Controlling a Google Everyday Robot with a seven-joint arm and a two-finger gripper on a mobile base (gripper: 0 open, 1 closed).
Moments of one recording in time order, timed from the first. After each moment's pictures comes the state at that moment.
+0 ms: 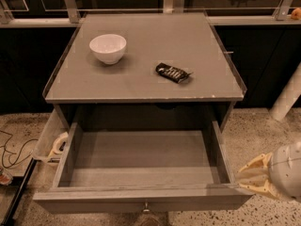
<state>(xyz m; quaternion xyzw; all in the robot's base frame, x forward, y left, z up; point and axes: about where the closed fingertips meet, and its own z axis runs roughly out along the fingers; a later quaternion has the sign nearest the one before) 0.329 -0.224 0.791 -0.58 0.77 0.09 0.25</state>
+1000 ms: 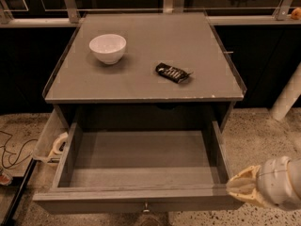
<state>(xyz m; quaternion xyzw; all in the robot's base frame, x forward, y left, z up) 0.330 -0.224 0.735 -0.55 0.78 0.13 0.25</state>
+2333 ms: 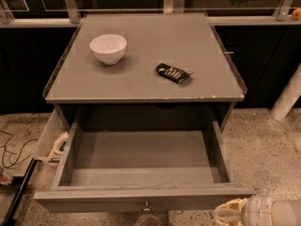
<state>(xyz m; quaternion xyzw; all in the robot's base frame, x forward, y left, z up) 0.301 -0.207 0.639 -0.55 0.77 0.14 0.31</state>
